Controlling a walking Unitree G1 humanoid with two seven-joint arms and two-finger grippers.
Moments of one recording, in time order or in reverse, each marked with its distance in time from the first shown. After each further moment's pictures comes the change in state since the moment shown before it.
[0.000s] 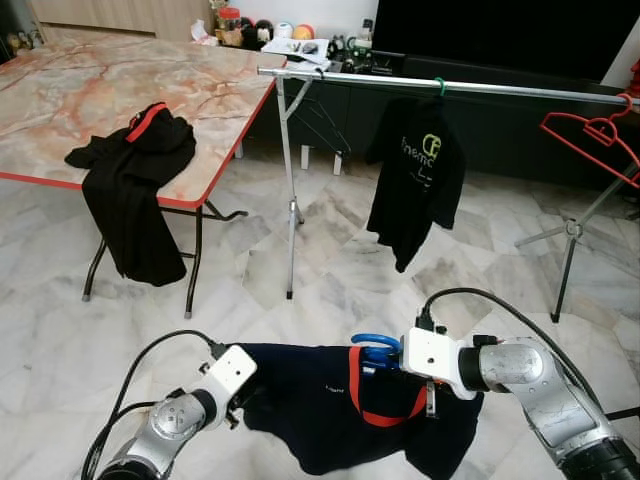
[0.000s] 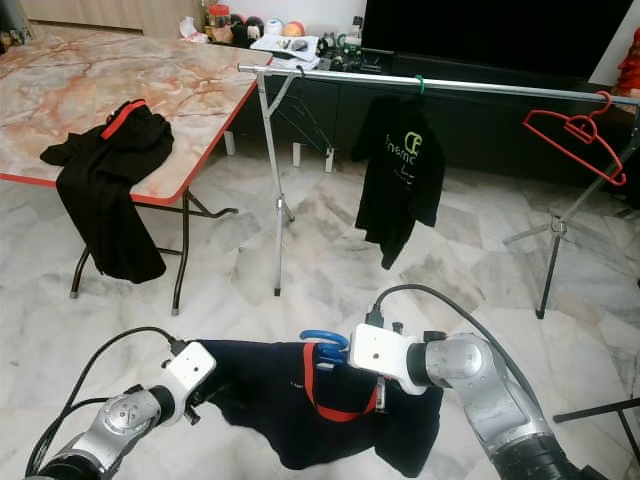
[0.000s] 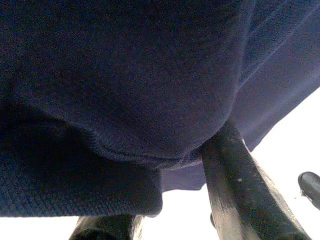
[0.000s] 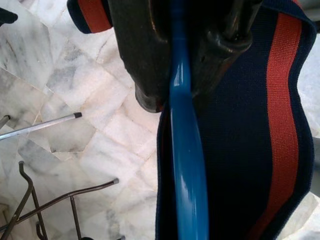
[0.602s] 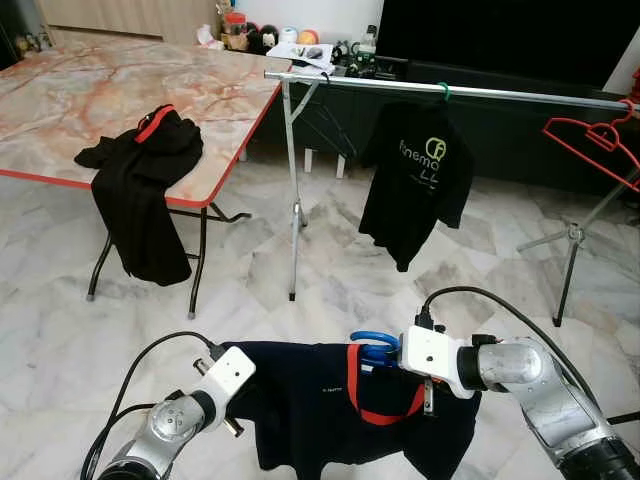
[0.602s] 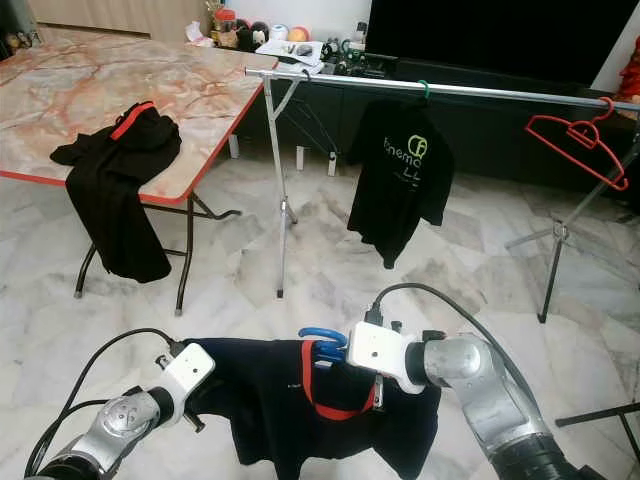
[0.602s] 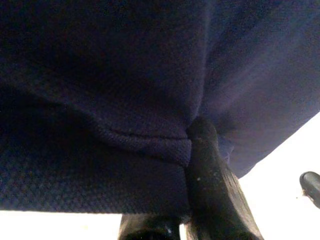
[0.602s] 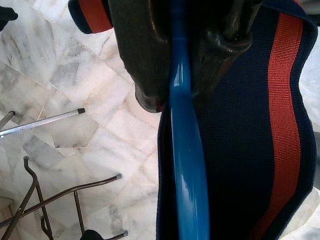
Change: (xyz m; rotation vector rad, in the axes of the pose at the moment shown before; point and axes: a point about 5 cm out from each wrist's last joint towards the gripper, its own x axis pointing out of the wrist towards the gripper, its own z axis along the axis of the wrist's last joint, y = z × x) left arm 0.000 0.000 -0.001 -0.003 -0.001 0.003; right arm 0.001 0.000 0.001 0.002 -0.010 -0.014
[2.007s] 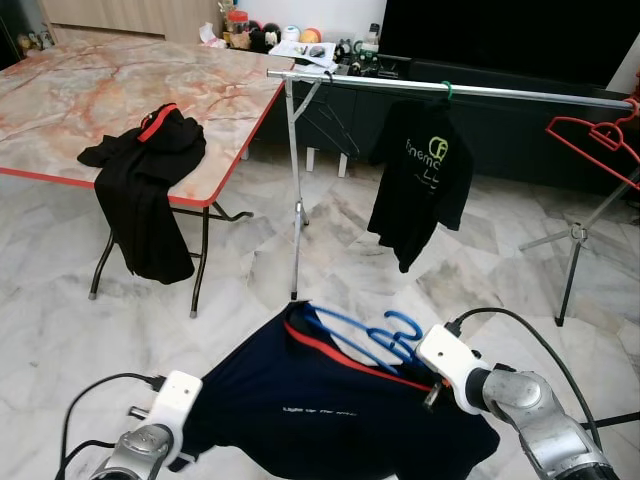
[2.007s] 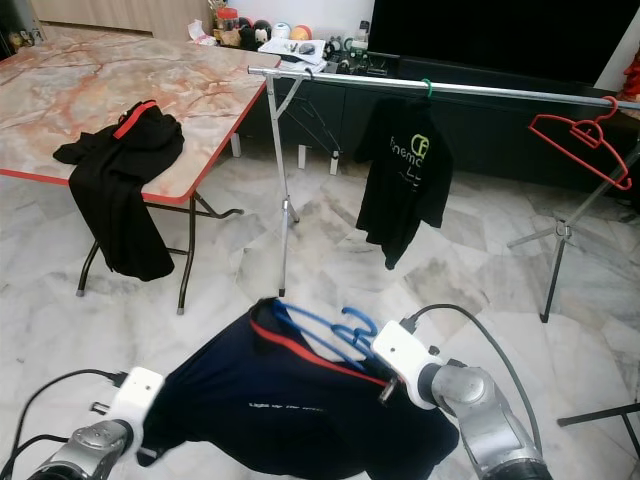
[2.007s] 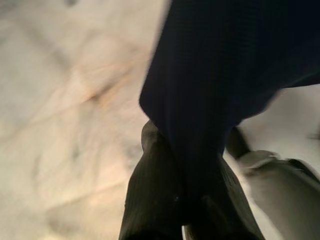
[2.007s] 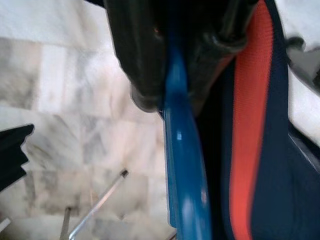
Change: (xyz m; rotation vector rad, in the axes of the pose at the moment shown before) left arm -0.020 0.003 -0.058 -0.225 0.429 0.162; right arm 0.009 0.007 -0.049 0.449 0.100 -0.401
